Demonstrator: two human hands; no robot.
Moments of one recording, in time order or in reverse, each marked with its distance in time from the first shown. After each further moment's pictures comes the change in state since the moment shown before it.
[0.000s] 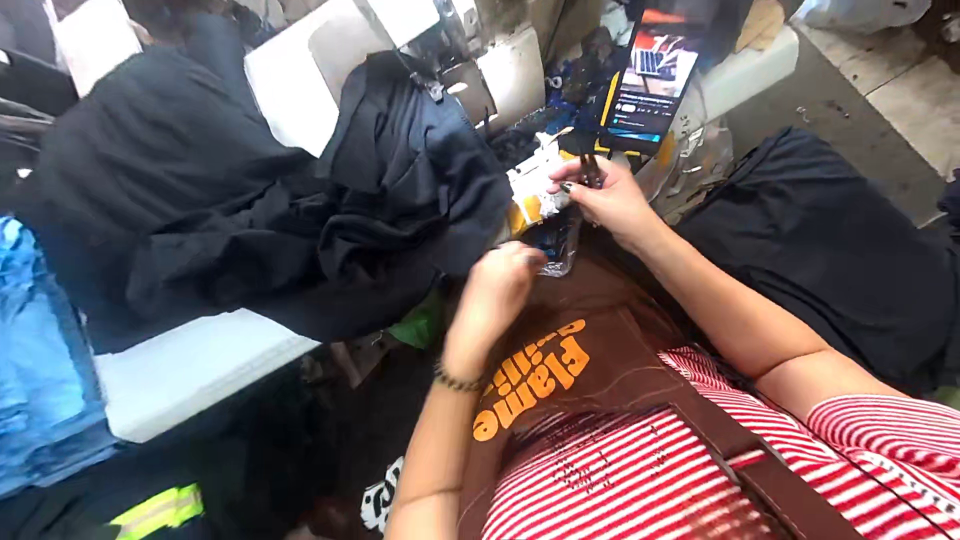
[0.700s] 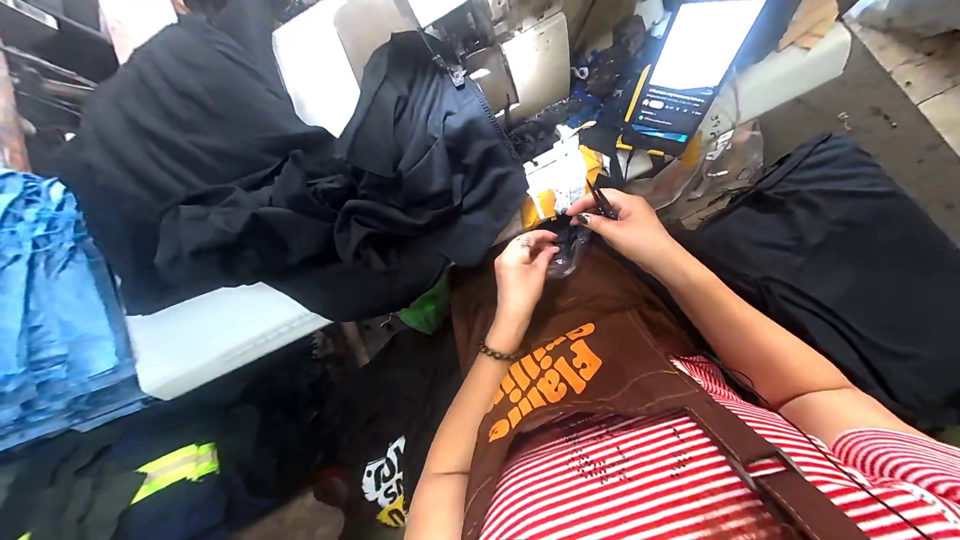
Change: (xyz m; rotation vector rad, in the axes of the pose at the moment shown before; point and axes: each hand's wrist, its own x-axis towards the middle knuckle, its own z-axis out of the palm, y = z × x) left_hand 0.001 -0.005 0.064 -0.403 0.323 -0.397; right_hand -0.024 0.017 -0.009 -0.165 -0.157 0.049
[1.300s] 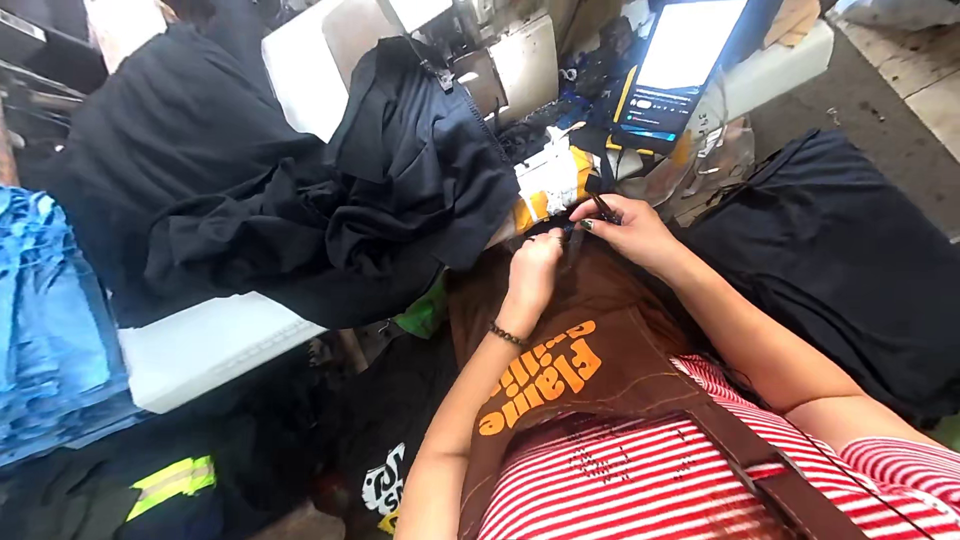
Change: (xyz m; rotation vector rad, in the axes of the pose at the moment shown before) left_hand 0.010 -0.012 0.027 0.507 -0.202 0.227; right_hand -0.015 -0.002 -0.012 -0.072 -0.013 0.022
